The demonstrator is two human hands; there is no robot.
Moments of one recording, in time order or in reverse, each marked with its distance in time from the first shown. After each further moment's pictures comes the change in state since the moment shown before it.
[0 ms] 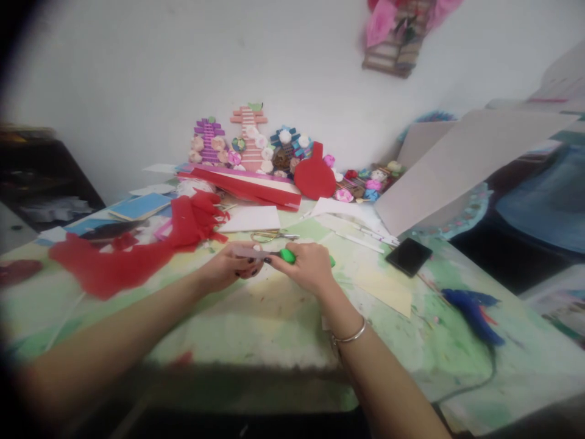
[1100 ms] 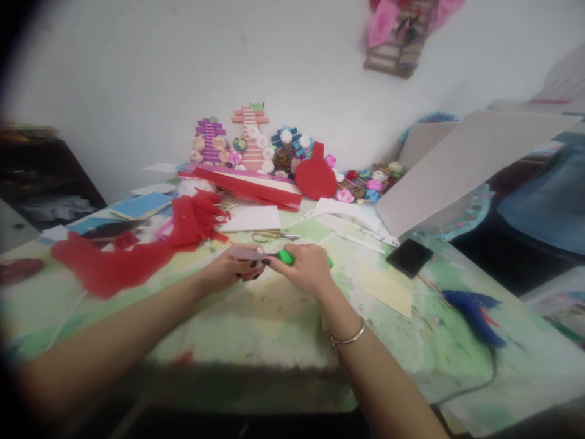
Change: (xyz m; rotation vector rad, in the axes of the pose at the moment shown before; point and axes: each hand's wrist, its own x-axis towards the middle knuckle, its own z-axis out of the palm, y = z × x) left_hand -0.002 0.001 0.004 0.039 0.012 -0.032; right_hand 0.000 -0.002 0.000 0.021 -0.015 -0.032
